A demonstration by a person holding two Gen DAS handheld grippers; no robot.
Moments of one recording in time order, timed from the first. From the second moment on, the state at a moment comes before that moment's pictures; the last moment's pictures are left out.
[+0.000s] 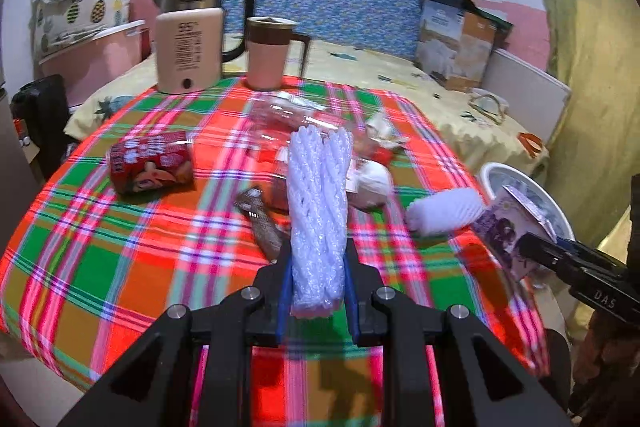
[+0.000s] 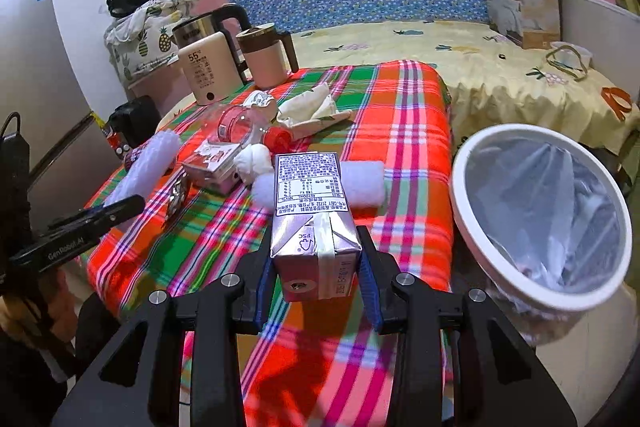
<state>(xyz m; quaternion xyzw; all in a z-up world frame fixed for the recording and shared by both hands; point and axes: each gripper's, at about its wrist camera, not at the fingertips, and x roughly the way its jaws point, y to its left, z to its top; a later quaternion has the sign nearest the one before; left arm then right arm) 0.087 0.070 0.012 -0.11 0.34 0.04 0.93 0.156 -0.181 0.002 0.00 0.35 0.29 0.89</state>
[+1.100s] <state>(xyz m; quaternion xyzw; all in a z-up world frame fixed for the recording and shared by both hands) 0.164 -0.097 0.021 -0.04 0.35 -0.15 0.92 0.169 -0.301 -0.001 0.07 0.33 0.14 0.93</state>
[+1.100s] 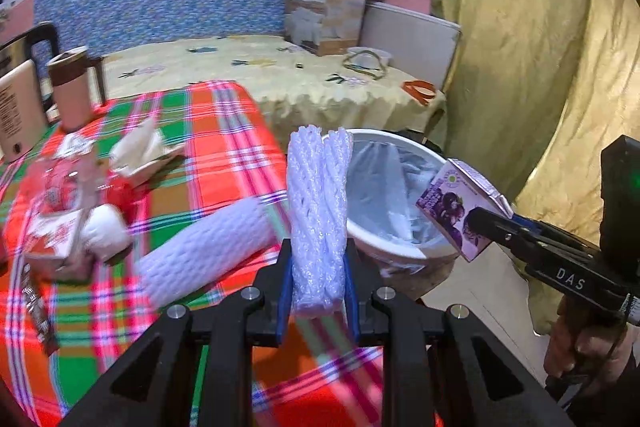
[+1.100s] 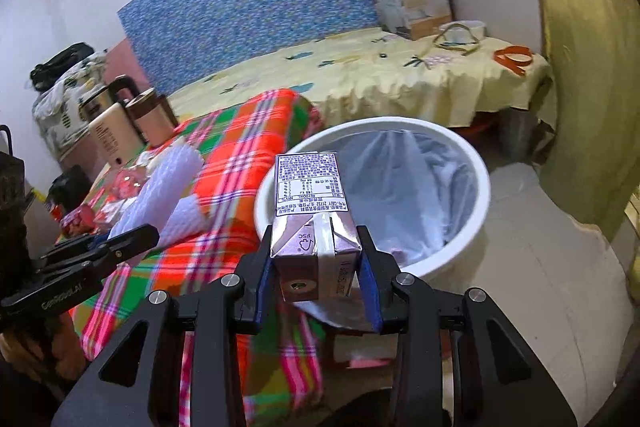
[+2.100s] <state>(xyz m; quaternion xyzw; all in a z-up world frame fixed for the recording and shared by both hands) 0.229 -0.152 0.008 -0.05 0.38 -0.22 0.90 0.196 -0.328 -0.009 0.07 0.35 0.08 0.93</state>
